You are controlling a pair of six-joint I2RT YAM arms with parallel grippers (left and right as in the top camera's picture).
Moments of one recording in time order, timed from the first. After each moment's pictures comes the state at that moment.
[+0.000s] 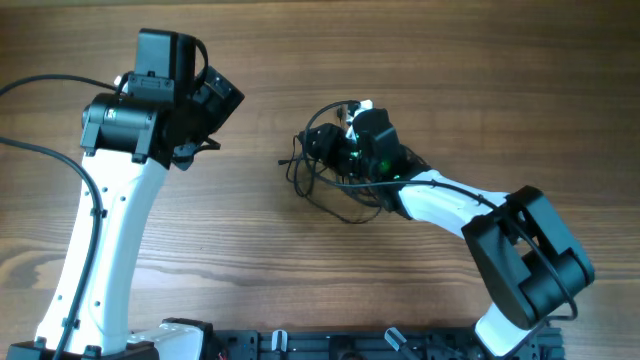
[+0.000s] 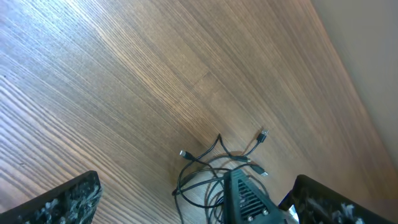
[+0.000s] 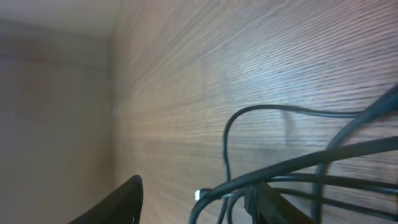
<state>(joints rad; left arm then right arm) -0.17 1.46 1.56 -1.16 -0.06 -1.00 0.56 1.83 0.87 0.41 -0.35 1.12</state>
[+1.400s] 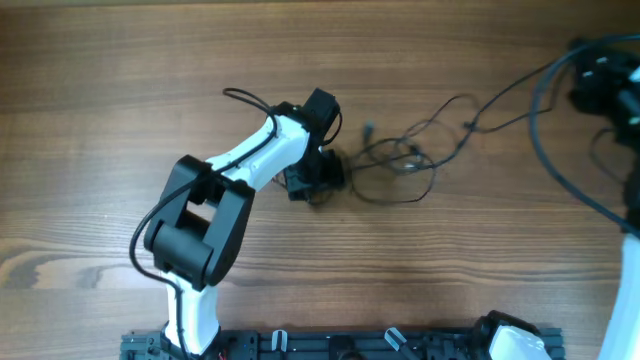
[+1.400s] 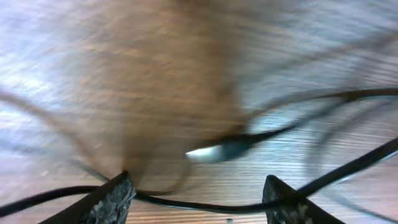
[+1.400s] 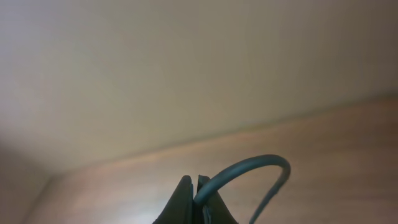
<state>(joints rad) -0.53 2.05 1.36 -0.90 0.25 -0.73 -0.40 1.16 1.39 -0.51 -0.58 0.28</state>
